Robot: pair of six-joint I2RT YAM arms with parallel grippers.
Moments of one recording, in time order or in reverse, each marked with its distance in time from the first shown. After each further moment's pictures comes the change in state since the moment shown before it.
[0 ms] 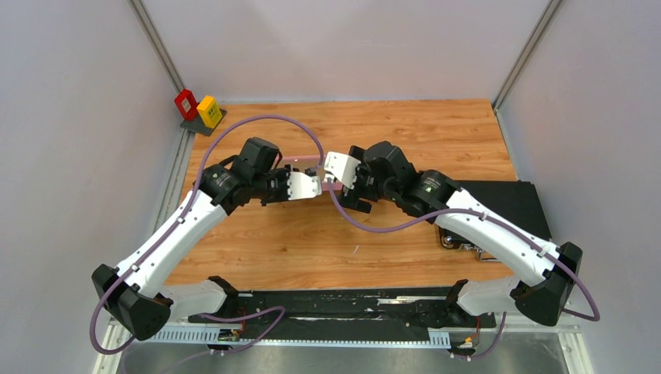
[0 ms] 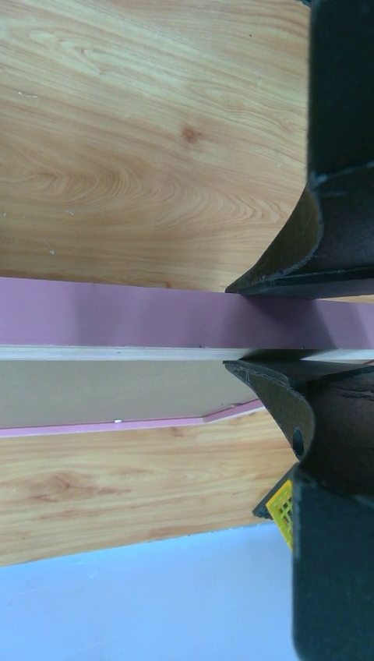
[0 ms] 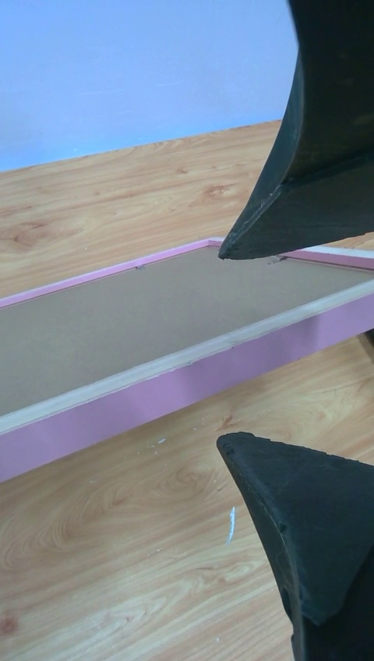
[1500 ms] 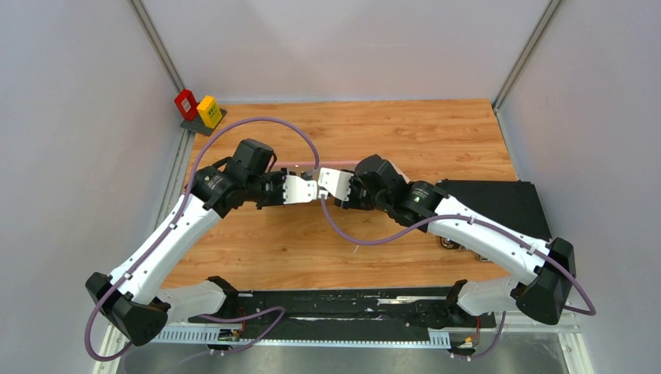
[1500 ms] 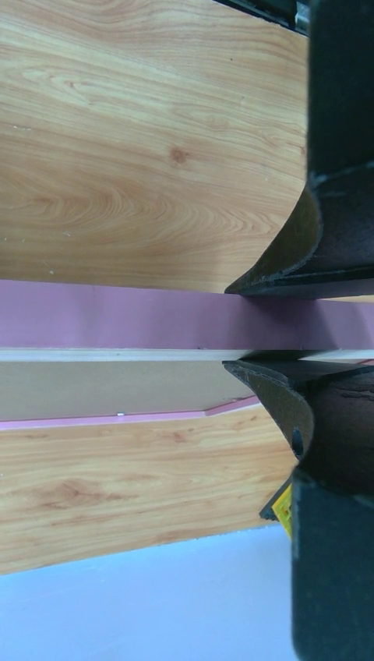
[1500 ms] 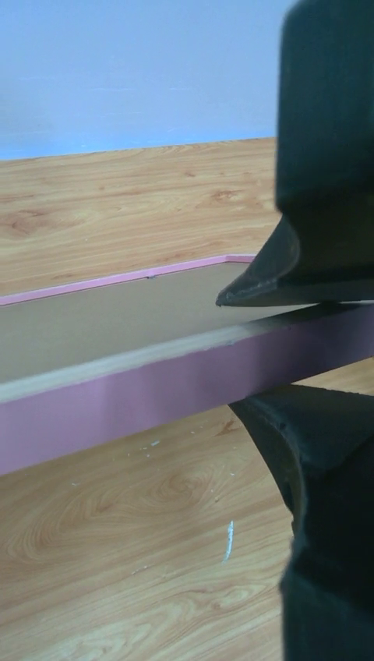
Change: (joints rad) left arm 0.003 -0.037 0.019 -0.070 0.042 0.027; right arm 0.039 0.004 -0.124 0.117 0.062 -0.068
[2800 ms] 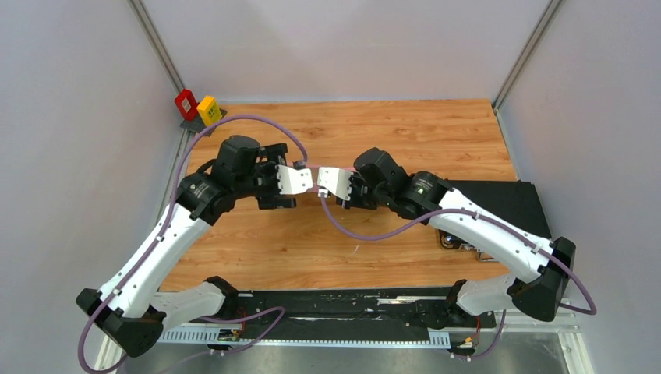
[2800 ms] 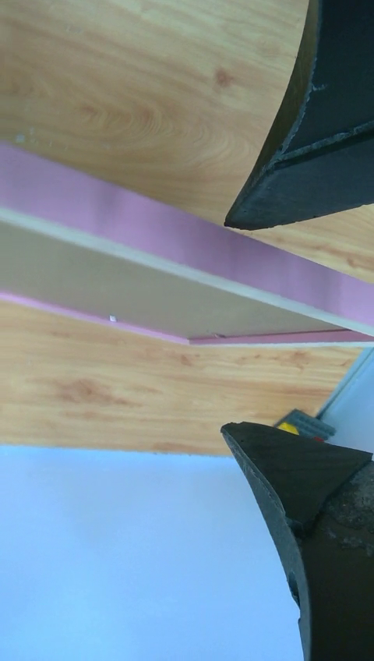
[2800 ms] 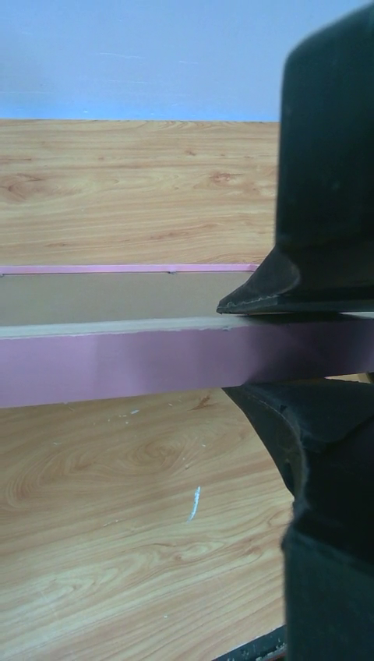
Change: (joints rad) left arm 0.021 -0.062 -0.002 0.136 -0.037 -0.001; right arm 0.009 0.019 0.125 -0.202 -0.071 0.000
